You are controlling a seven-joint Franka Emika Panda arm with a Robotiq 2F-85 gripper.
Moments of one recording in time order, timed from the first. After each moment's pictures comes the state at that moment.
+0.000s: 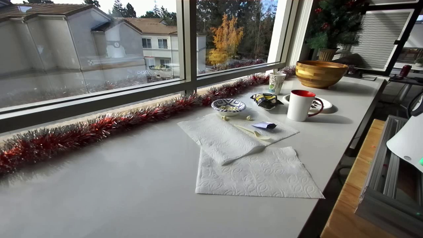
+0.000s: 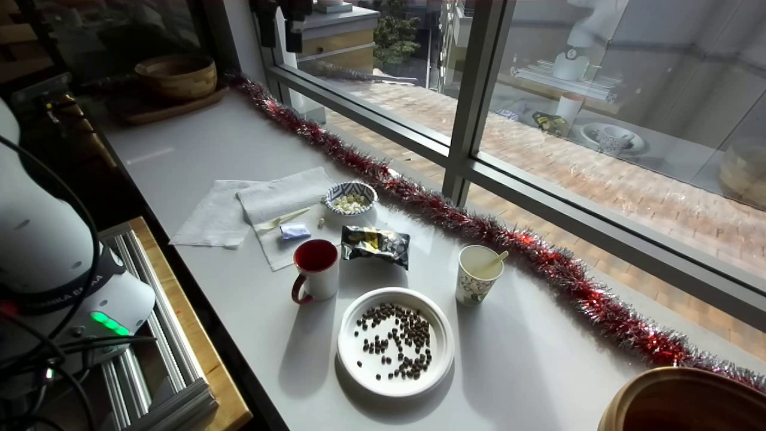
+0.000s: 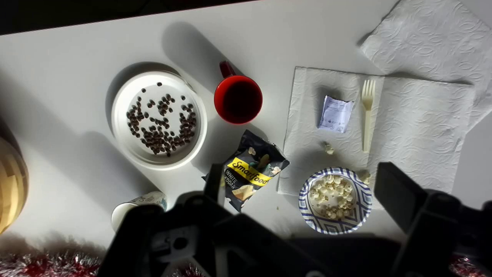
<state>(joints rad) -0.09 -0.39 0.01 -2.16 -0.15 1.59 0.04</state>
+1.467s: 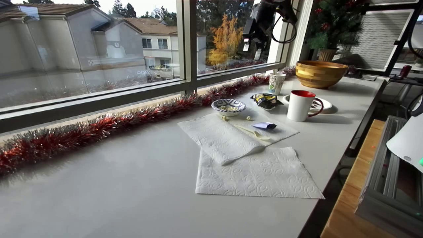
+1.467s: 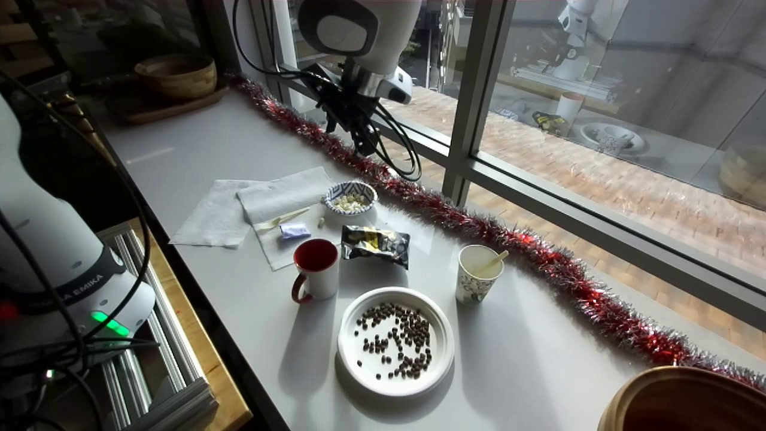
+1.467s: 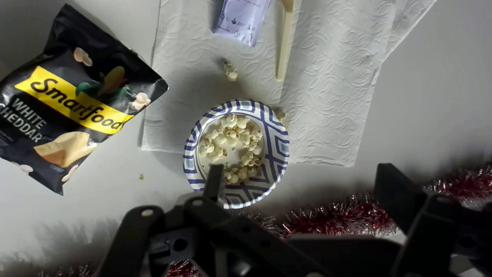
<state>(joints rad) -0.10 0.15 -0.11 -2.18 0.44 2.12 -0.51</state>
